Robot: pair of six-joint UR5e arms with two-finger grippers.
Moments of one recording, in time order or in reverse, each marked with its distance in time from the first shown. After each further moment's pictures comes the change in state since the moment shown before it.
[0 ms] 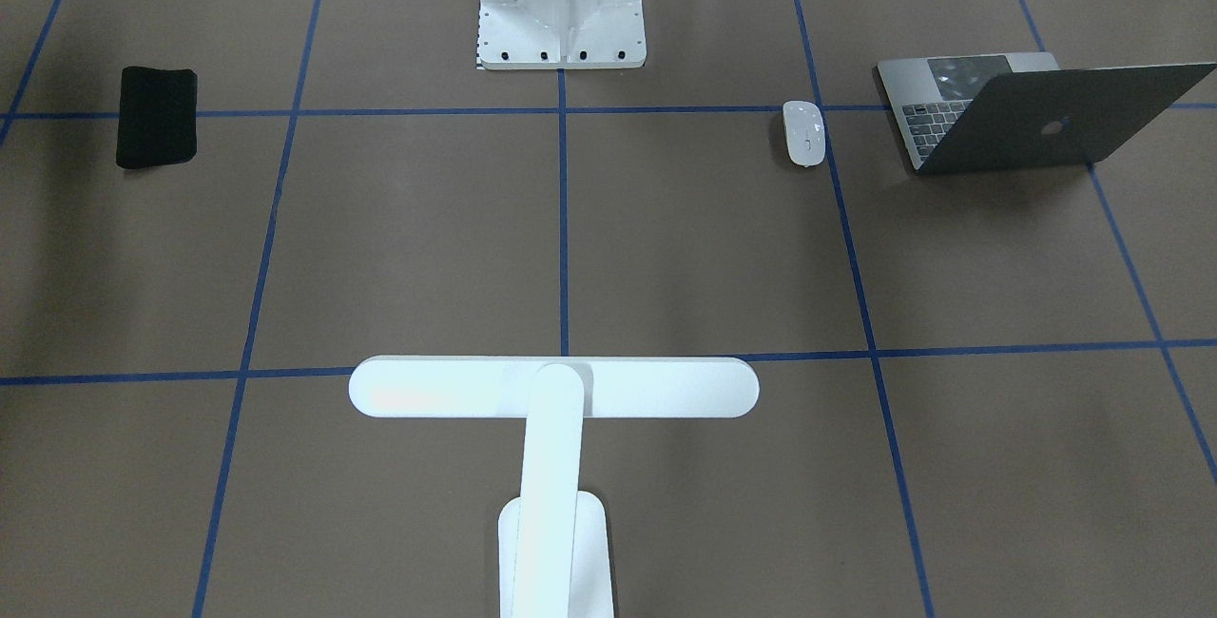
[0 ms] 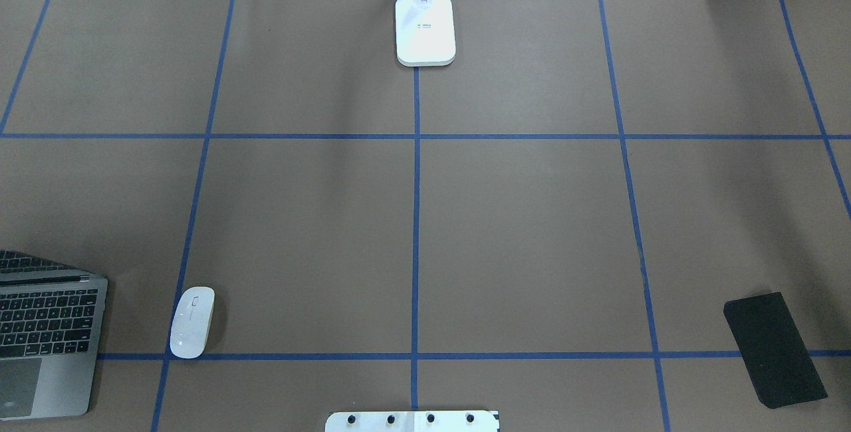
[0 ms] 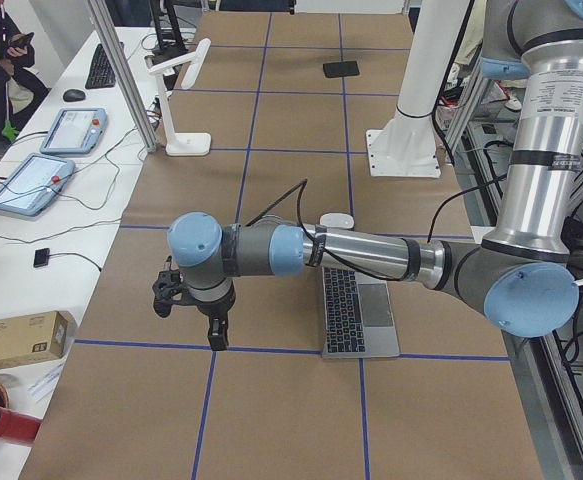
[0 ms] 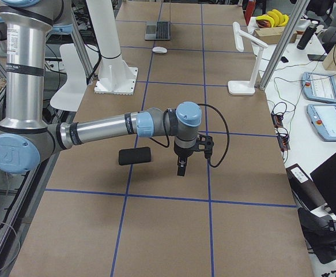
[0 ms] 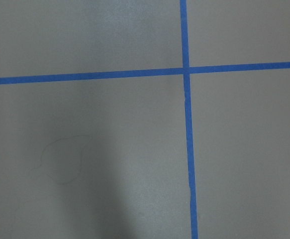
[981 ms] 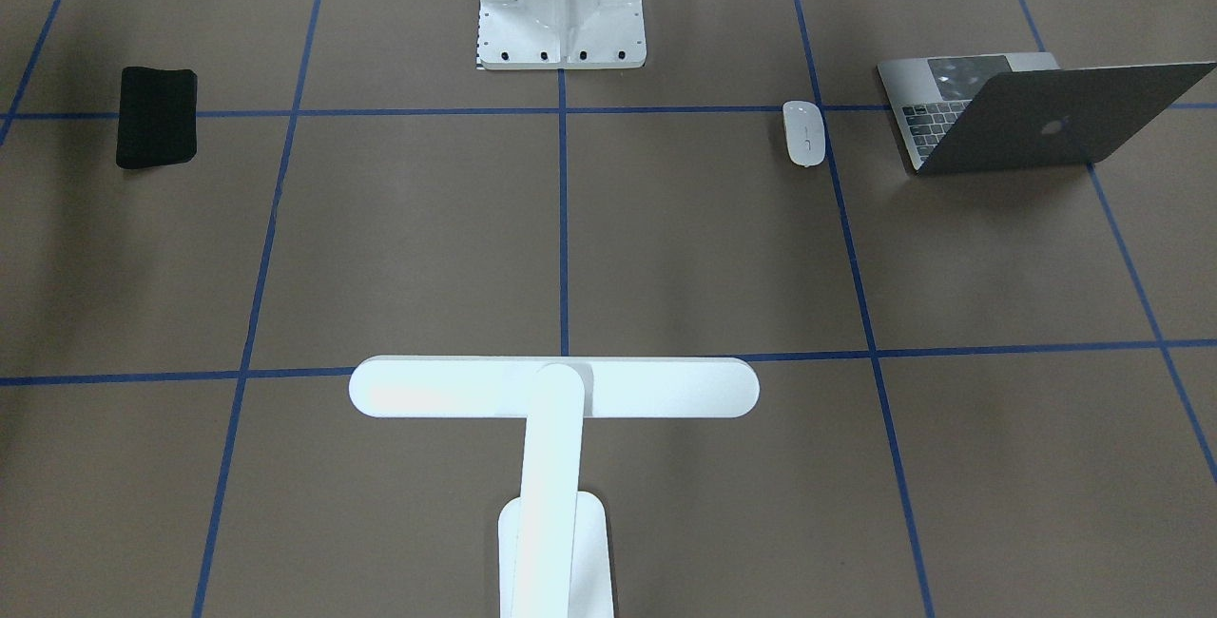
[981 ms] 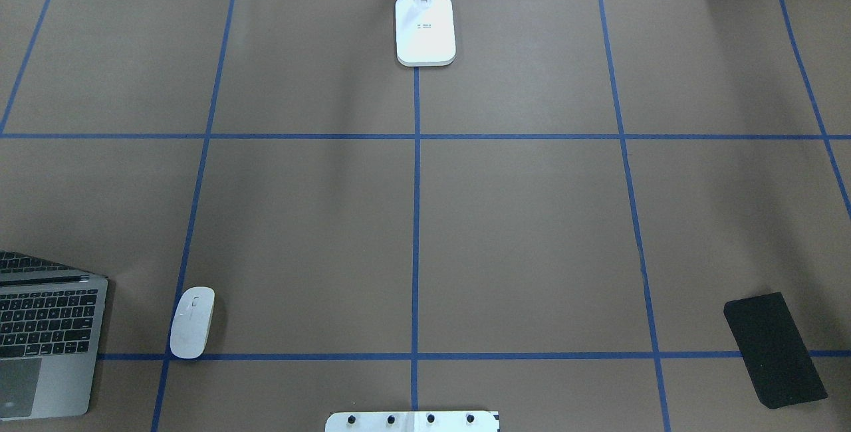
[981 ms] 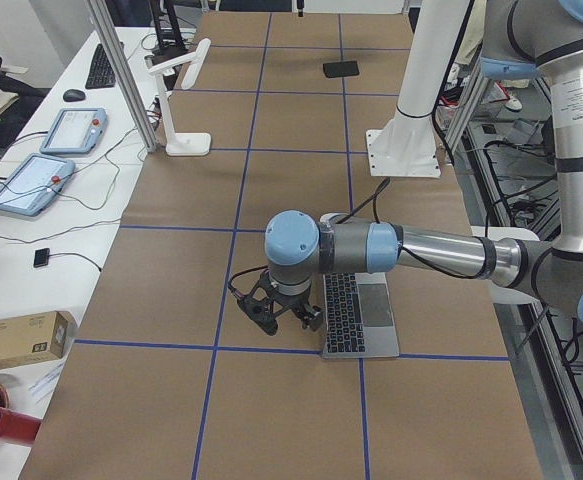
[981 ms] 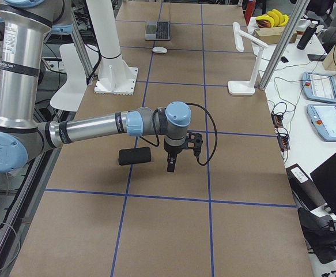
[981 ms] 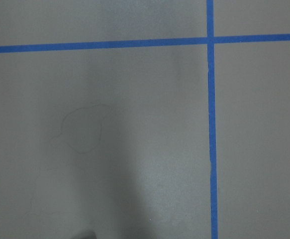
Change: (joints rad) left arm 0.005 0.309 -0.315 -0.010 -0.094 -0.807; right arm -0.030 -0.087 0.080 0.001 0.061 0.009
